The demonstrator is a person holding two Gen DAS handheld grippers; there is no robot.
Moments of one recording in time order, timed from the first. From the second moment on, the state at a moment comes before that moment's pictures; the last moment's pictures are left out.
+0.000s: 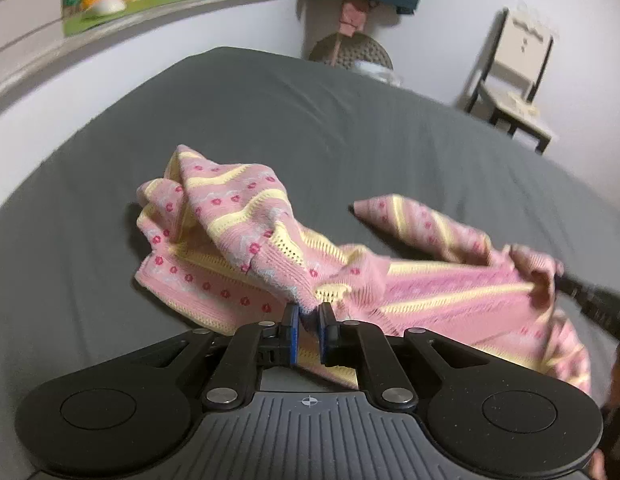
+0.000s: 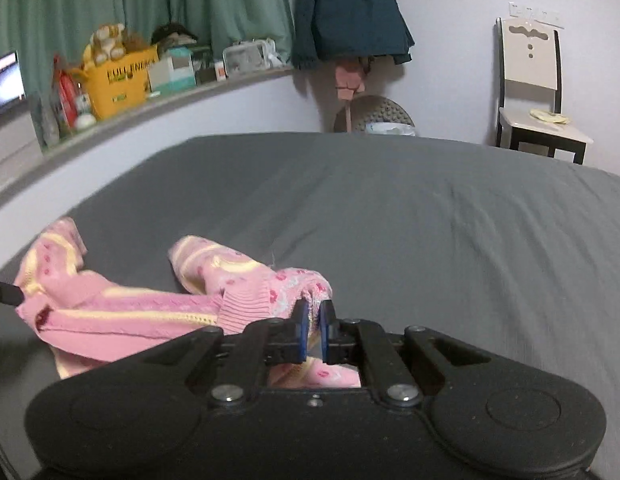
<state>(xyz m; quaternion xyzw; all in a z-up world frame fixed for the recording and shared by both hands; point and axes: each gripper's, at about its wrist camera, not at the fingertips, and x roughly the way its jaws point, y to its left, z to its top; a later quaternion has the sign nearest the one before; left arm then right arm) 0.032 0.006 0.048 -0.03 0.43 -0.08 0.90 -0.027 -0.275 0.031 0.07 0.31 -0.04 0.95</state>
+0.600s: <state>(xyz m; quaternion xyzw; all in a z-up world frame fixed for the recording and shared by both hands) -0.021 -0.004 0.094 0.18 0.29 -0.12 0.93 -0.028 -0.290 0.036 0.11 0.28 -0.07 0.95</state>
